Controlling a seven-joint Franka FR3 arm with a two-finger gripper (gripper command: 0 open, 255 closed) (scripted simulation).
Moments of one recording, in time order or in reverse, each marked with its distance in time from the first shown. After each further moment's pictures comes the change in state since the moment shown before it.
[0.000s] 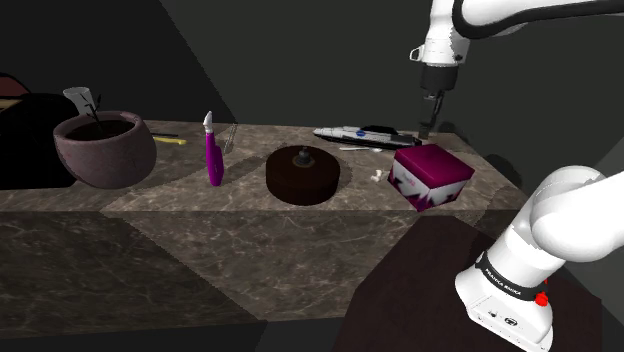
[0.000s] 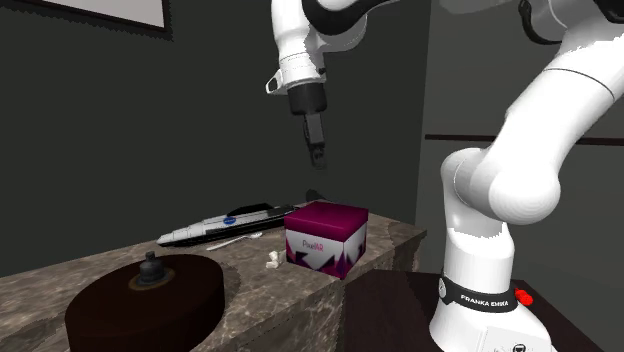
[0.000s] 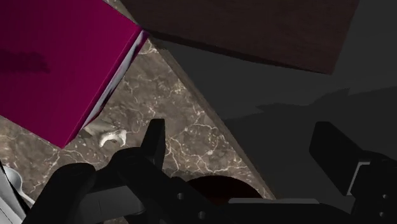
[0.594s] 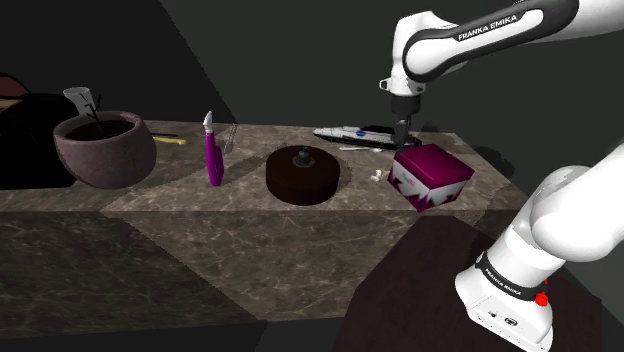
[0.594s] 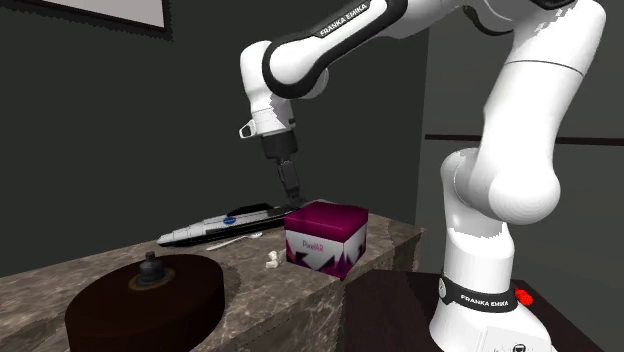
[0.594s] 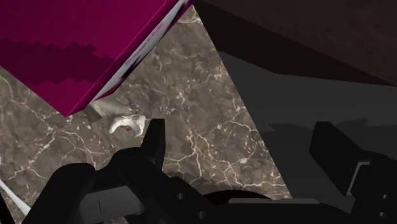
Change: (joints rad) arm 0.001 0.304 -0.055 0.016 -0.085 0.250 -0.157
